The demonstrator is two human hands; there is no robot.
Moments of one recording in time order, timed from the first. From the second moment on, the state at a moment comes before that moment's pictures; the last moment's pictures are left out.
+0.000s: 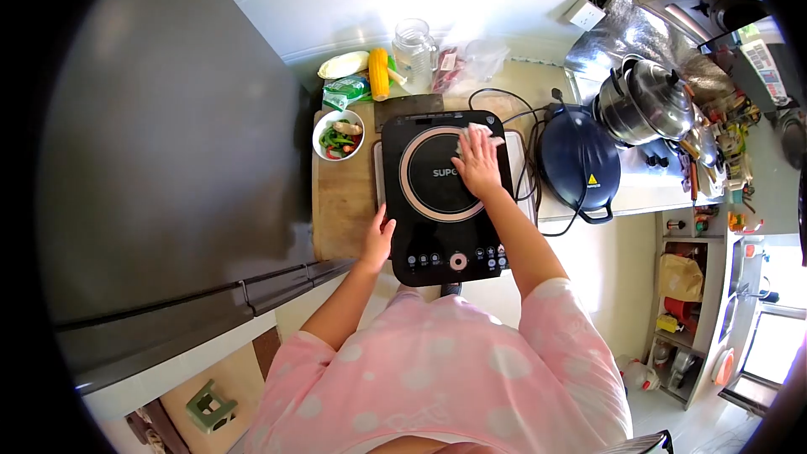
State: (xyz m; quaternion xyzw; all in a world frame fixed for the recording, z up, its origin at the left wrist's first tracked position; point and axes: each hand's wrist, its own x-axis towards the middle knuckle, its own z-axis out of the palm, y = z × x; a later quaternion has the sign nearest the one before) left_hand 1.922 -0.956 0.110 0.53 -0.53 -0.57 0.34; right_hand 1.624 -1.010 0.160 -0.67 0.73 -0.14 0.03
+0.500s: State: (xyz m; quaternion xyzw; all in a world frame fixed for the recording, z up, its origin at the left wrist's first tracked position) left_hand 1.923 -0.954 0.093 0.50 -0.52 -0.59 0.37; right_hand 1.685 -0.947 0.160 -0.81 0.54 -0.23 0.09
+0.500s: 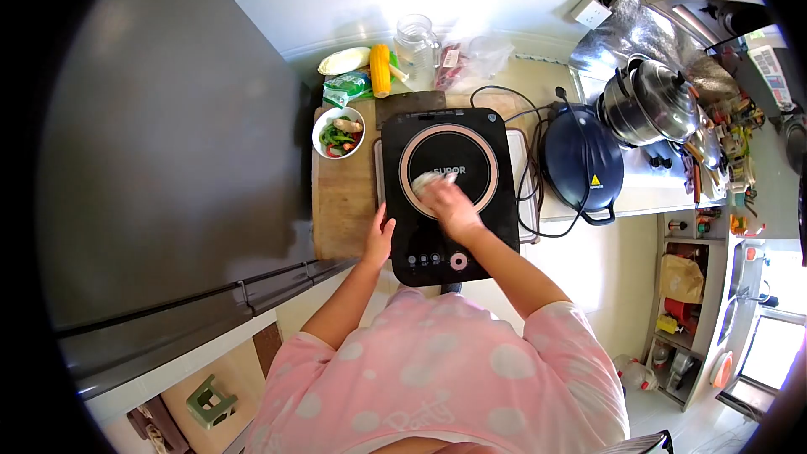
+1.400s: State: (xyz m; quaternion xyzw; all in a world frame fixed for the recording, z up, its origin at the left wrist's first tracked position) left_hand 1.893 -0.960 0.148 0.61 -0.68 -0.35 0.21; right_hand 1.625 -0.959 0.163 -0.71 0.66 -0.24 0.05
